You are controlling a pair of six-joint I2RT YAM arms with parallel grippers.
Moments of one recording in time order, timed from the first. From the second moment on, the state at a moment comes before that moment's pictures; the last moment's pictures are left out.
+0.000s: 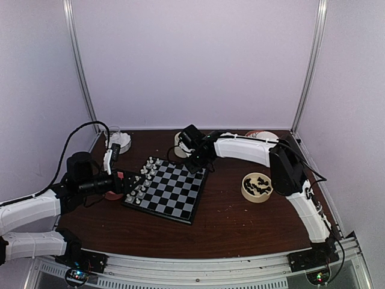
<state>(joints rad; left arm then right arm) -0.48 0.93 0.40 0.20 0.43 -0.42 0.82 2.43 2.11 -0.70 0.25 0.10</state>
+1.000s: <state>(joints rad) -0.50 0.94 0.41 0.18 0.42 -0.41 0.82 2.07 1.83 -0.65 0.18 0.14</state>
